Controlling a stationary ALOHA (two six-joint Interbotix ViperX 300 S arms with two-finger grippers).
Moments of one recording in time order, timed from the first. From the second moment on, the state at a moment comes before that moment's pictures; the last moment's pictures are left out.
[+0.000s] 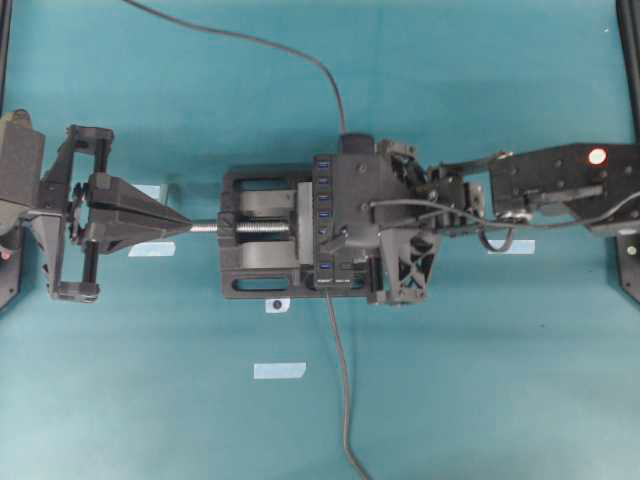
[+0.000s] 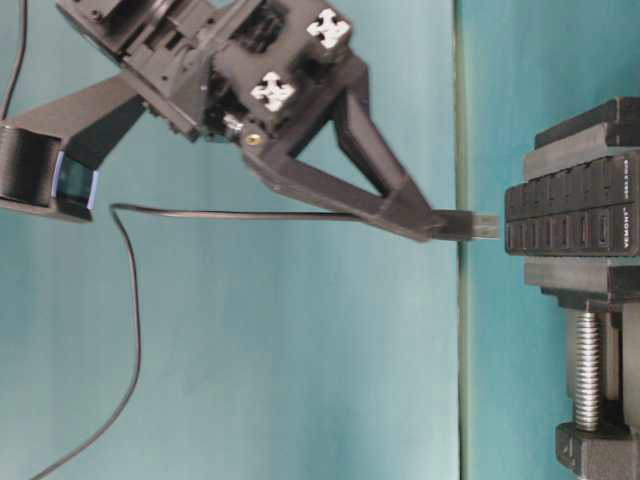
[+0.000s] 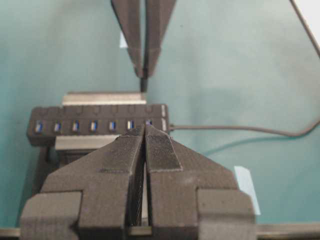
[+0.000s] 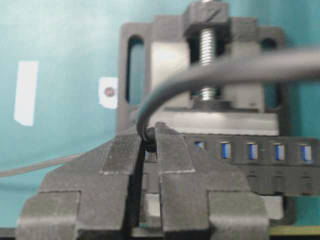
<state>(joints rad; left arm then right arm) -0.03 -0.67 1.05 0.01 -0.10 -0.03 0.03 -0.04 0.51 0.02 0.33 -0.01</state>
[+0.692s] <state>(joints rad) -0.03 -0.67 1.05 0.01 -0.10 -0.03 0.05 0.02 0.52 0.02 0.28 -0.01</state>
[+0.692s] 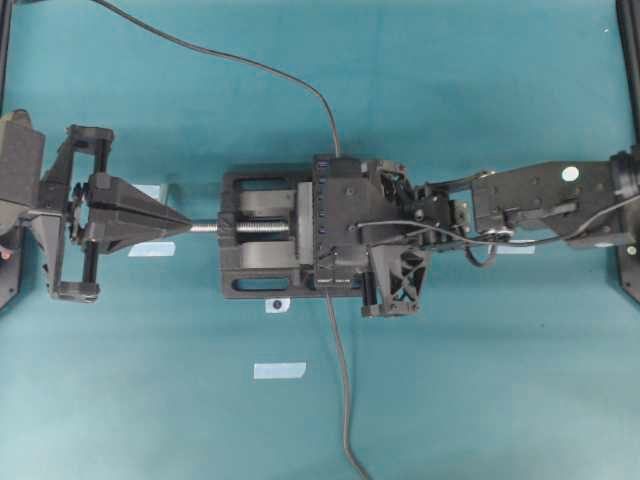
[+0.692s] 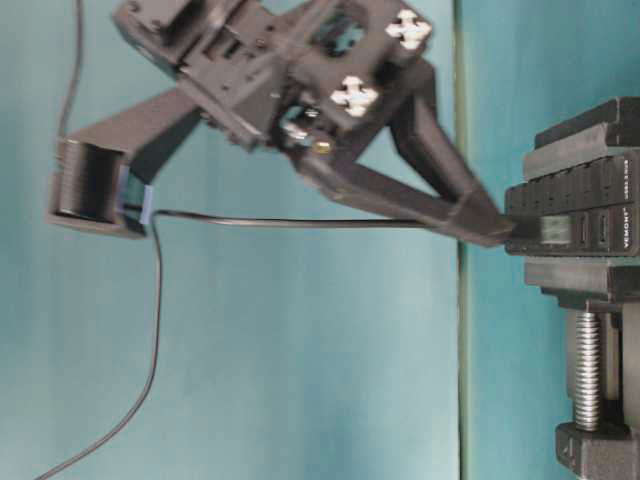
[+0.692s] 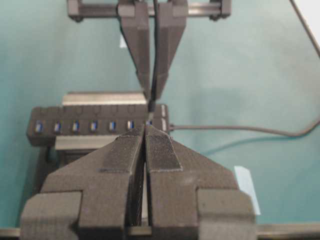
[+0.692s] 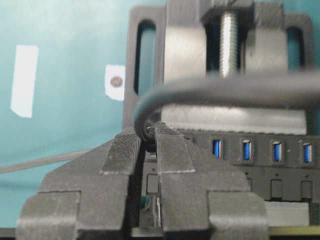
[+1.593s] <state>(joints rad) -0.03 -0.67 1.06 0.01 -0.10 -0.03 0.04 0.04 0.53 0.02 0.26 -0.01</state>
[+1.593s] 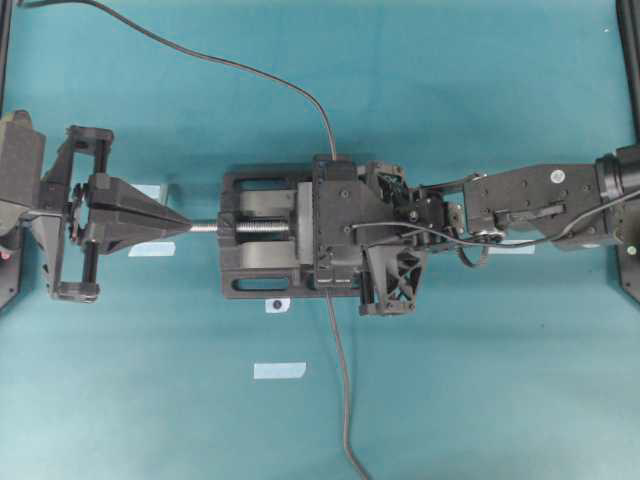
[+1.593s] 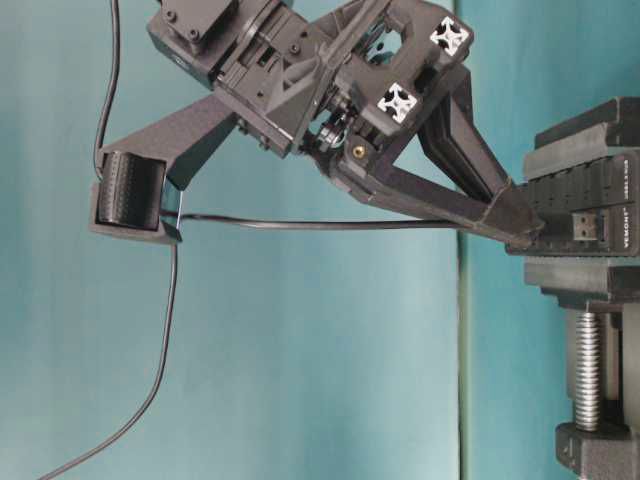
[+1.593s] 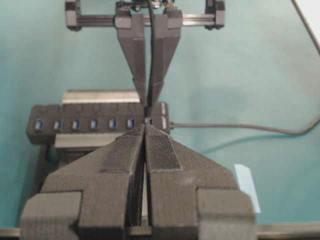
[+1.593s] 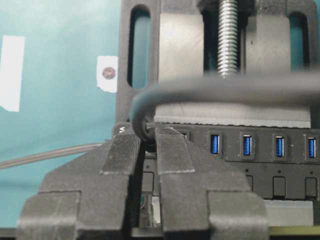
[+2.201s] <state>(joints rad) -0.03 -0.67 1.06 0.01 -0.10 -0.02 0.04 0.05 0.53 0.02 0.25 0.02</state>
